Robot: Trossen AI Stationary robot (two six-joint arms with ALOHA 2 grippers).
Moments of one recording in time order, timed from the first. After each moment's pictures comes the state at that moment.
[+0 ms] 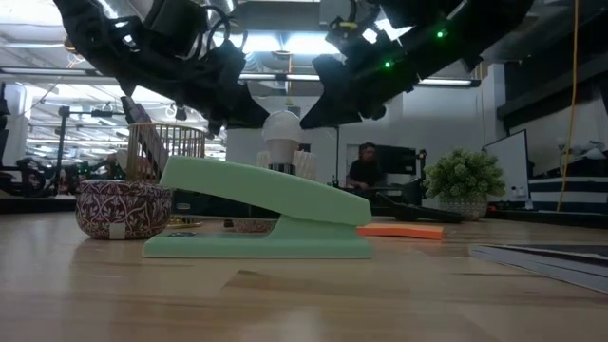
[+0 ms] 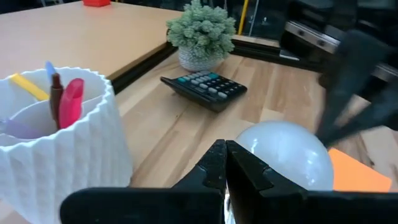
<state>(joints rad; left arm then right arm) 0.21 1.39 0.50 0.61 -0.15 -0.10 0.10 1.75 0.92 0.37 0.54 0.11</state>
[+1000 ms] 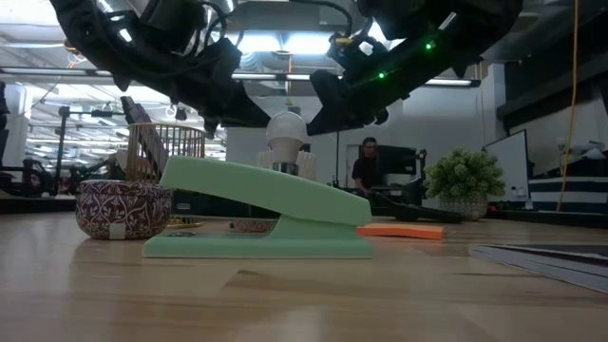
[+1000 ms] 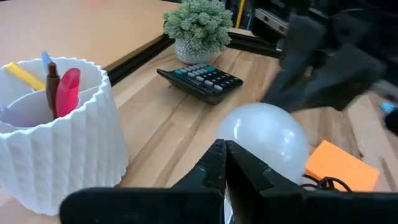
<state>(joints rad) 0.18 1.35 0.50 0.54 -0.14 -0.13 0.02 1.75 0.92 0.37 0.55 0.11</state>
